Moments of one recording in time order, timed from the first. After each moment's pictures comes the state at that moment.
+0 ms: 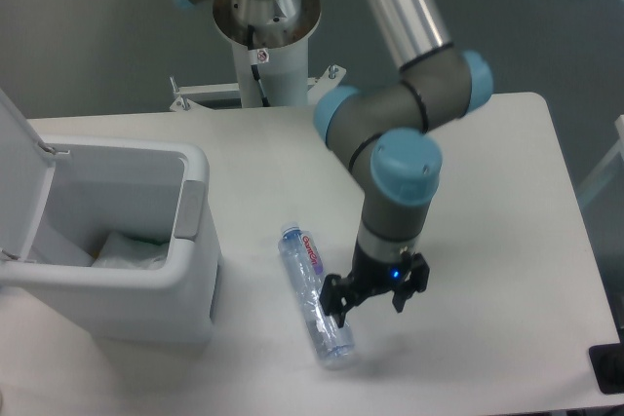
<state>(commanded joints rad) 2.44 -2.20 -1.44 -0.87 1.45 0.14</state>
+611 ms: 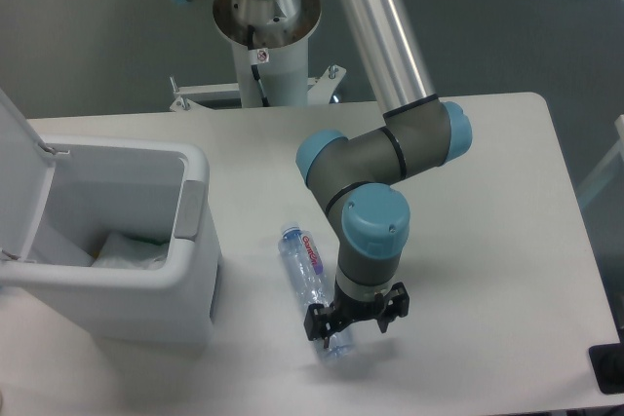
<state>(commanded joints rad) 2.41 -2.23 -1.43 -0.87 1.46 0.14</state>
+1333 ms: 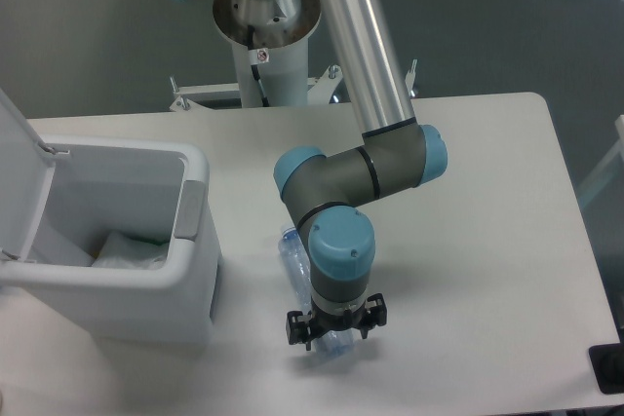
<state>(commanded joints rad) 2.37 -2.25 -1.44 -0.87 1.53 0.16</state>
